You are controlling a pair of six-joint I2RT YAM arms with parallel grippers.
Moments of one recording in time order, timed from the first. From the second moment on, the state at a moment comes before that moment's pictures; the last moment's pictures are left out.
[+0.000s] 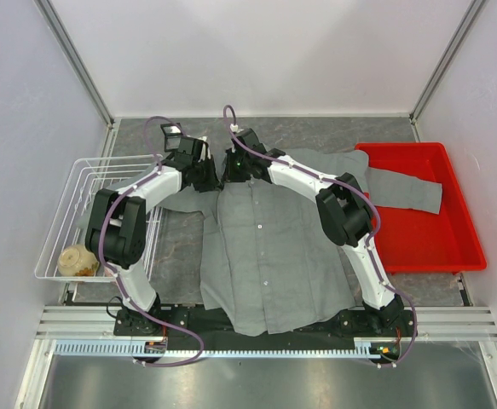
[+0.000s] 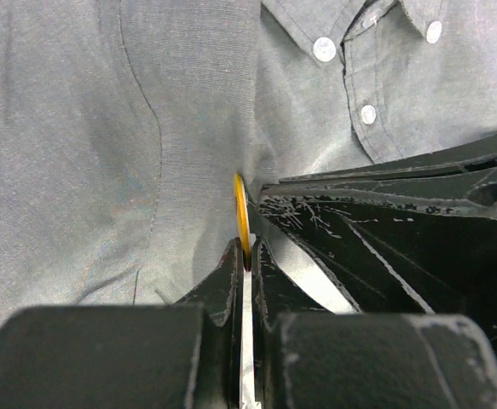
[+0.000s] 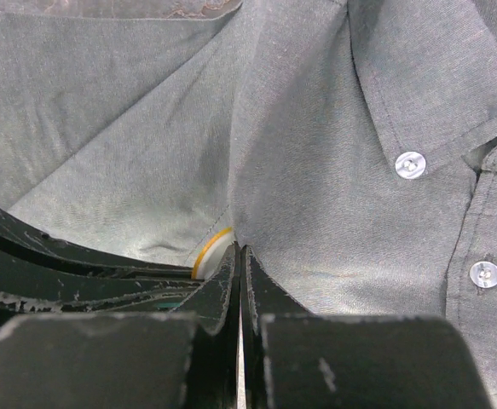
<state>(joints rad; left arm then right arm) -0.29 1.81 1.21 -0.31 0.19 -0.45 0.69 2.31 1.90 -0.32 -0.14 0.59</state>
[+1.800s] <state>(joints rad) -0.33 1.81 1.20 -0.27 0.19 -0.45 0.69 2.31 1.87 -0.32 -0.12 0.63</state>
